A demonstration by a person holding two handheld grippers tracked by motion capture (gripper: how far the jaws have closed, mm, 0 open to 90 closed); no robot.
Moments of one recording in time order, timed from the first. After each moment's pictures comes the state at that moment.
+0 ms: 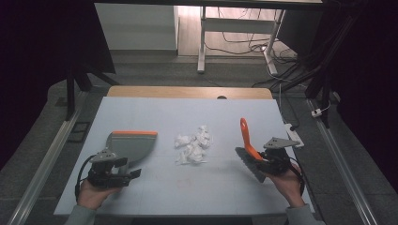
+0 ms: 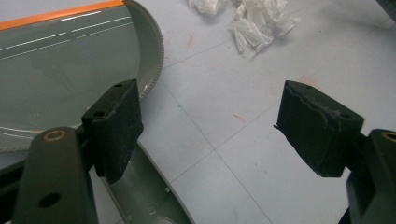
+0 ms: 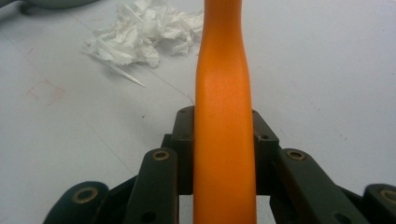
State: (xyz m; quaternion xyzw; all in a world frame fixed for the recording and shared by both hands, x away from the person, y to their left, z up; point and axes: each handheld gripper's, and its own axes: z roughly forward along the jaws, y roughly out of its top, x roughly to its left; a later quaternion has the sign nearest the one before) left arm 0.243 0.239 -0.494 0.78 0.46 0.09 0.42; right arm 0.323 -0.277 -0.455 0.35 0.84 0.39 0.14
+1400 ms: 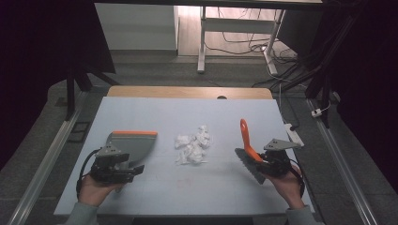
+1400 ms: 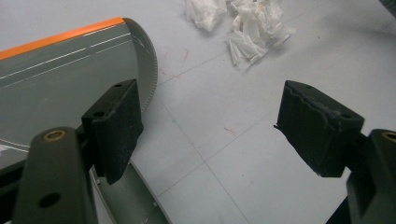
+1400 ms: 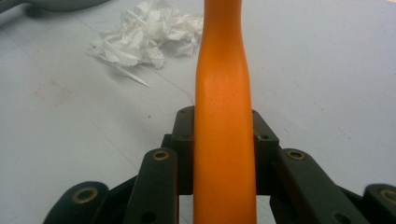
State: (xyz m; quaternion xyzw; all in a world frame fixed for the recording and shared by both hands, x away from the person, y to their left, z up) left arm 0.247 0.221 -0.462 0.79 0.47 0.10 0.39; right arm 0.317 -0.276 -0.454 0.35 0.83 0.40 0.14
